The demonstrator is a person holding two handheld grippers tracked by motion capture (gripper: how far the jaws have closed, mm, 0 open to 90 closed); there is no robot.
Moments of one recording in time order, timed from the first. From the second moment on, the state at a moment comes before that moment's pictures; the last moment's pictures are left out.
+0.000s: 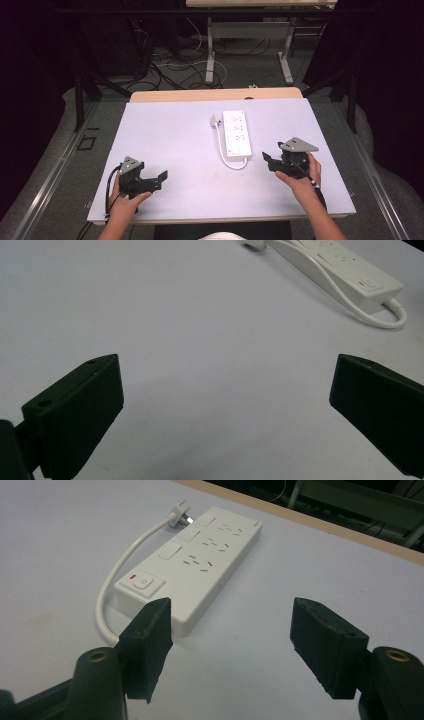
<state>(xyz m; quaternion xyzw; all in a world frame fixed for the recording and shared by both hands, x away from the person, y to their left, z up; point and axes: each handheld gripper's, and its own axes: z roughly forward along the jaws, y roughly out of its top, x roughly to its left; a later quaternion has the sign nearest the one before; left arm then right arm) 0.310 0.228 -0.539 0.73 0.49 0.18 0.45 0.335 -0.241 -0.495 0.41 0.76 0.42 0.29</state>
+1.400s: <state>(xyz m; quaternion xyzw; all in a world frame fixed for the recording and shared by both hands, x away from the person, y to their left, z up) 0.310 0.228 -0.539 0.73 0.49 0.18 0.45 0.377 -0.170 -0.478 0.42 0.80 0.36 0.22</state>
